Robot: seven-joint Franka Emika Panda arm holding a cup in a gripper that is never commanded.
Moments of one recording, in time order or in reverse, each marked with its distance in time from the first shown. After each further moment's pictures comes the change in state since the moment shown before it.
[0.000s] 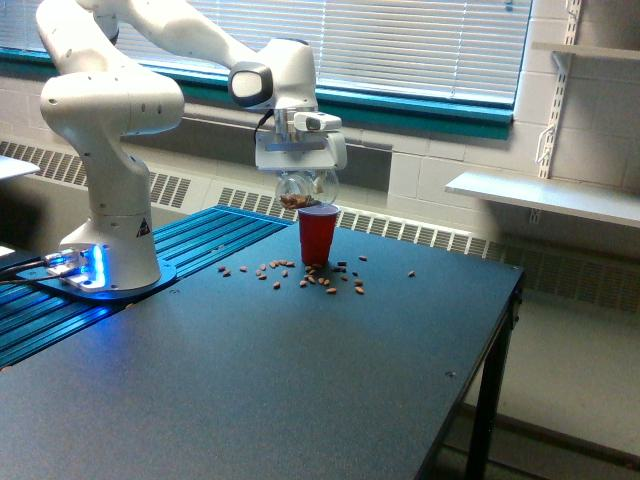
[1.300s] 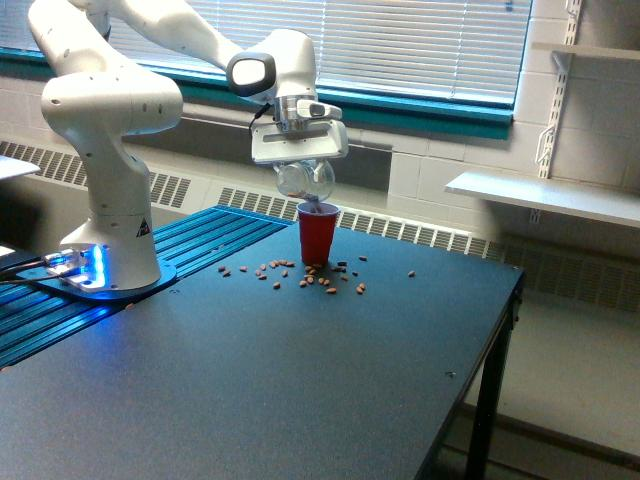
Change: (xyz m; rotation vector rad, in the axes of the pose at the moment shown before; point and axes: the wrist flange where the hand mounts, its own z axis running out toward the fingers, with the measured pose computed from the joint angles) arm 0.004 -0.008 -0.020 -0.122 -0.048 -0.157
